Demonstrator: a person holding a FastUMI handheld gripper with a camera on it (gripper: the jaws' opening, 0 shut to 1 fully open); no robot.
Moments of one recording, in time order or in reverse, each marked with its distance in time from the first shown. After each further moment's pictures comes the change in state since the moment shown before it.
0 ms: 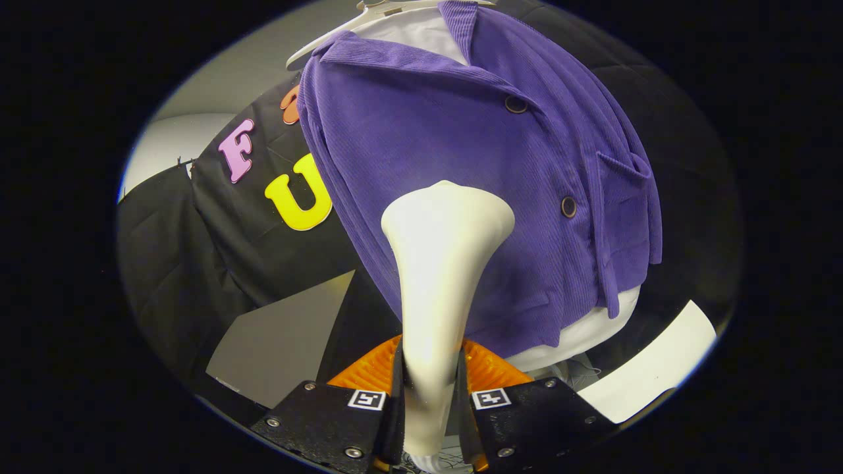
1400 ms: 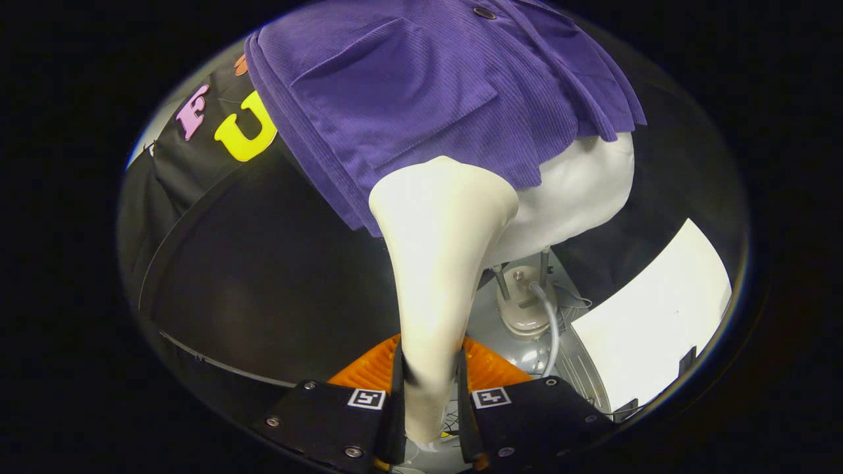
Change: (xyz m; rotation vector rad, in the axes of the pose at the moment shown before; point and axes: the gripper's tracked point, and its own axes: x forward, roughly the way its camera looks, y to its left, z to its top) arm 0.034 -0.062 -0.186 0.077 0.300 -0.110
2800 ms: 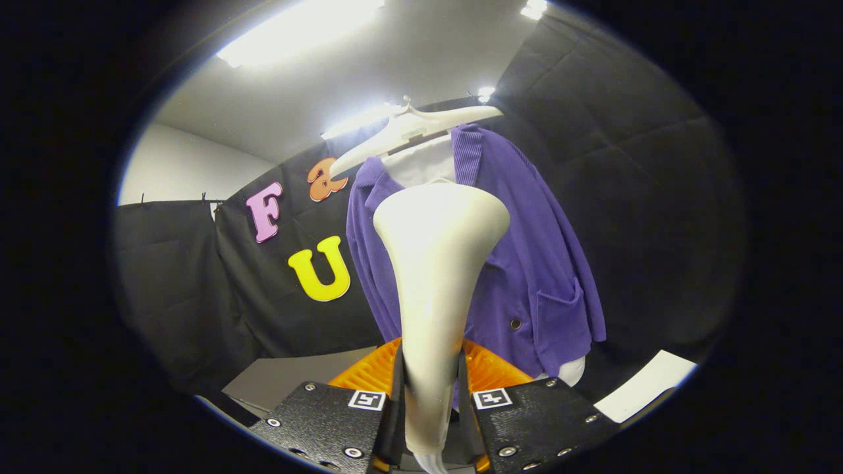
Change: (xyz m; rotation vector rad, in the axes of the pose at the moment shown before) arm -0.297 0.071 0.252 -0.115 -0.720 0.112
